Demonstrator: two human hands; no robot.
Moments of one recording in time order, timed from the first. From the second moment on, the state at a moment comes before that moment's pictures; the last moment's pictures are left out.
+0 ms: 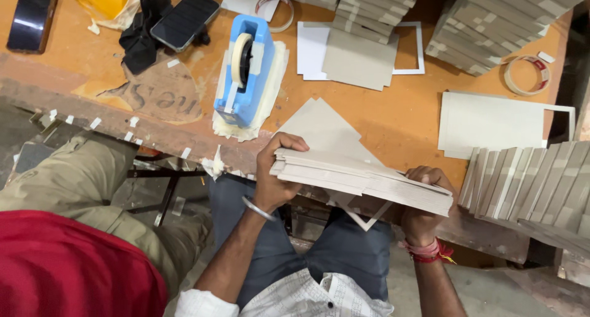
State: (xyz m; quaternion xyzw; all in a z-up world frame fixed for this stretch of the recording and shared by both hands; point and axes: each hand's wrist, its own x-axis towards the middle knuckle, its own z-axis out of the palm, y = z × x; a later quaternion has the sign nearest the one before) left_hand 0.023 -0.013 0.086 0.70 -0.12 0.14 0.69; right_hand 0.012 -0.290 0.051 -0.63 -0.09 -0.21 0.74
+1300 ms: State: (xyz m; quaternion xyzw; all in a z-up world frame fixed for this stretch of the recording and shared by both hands) left_hand 0.027 -0.005 0.087 0.68 -0.18 0.13 0.70; right_hand 0.013 -0.310 0.039 -0.61 -0.02 -0.28 0.74
